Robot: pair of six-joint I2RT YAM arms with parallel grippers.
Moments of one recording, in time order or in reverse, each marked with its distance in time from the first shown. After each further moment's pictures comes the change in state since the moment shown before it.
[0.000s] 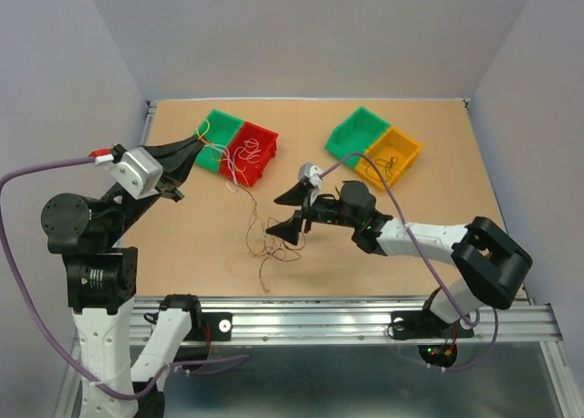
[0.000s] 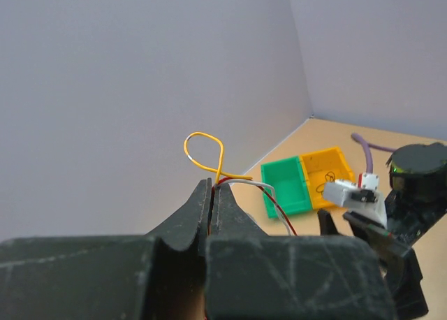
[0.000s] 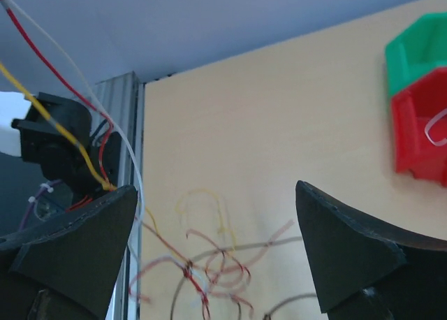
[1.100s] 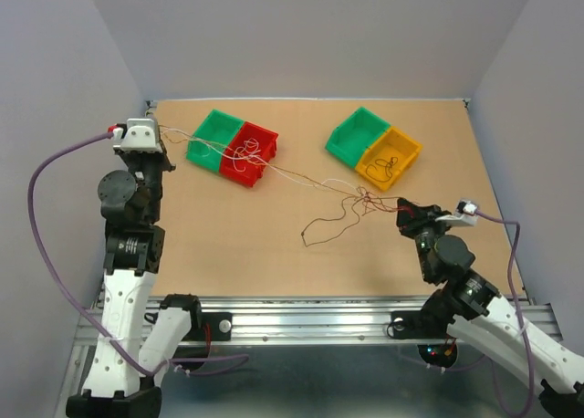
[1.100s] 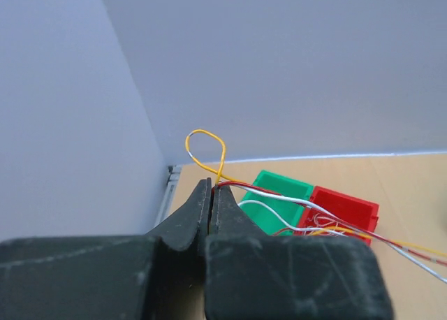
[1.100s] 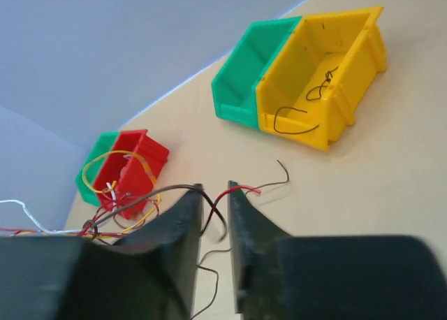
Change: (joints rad) left arm -0.036 0.031 -0.357 0.211 -0.884 0.078; right arm -0.063 -1.162 -0.382 -0.781 1.333 0.497
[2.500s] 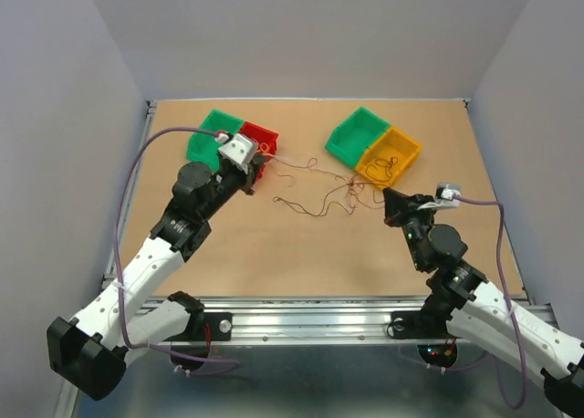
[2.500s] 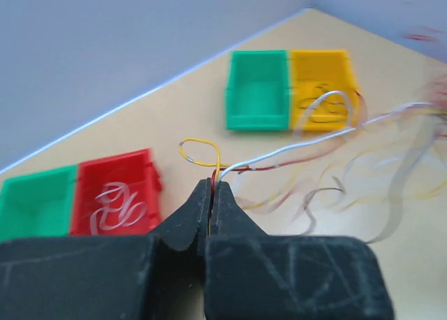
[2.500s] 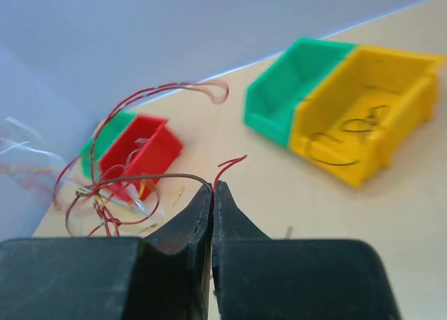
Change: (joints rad) left arm -0.492 0.192 -0.135 0.102 0.305 -0.053; right arm -0.018 0.245 0.045 0.280 -0.241 -0.272
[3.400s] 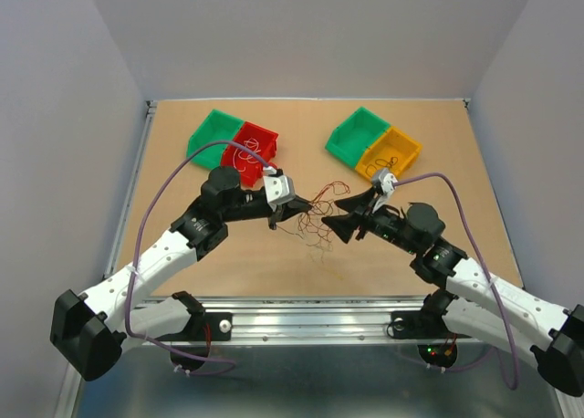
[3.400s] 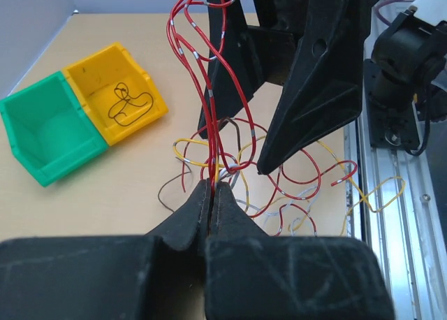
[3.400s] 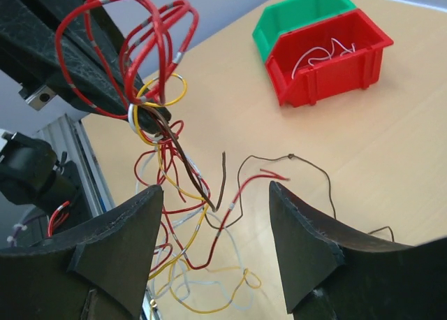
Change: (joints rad) left arm -0.121 0.096 -0.001 -0.031 0.524 0.119; right arm -0.011 0.246 0.107 0.064 -0.801 -0.157
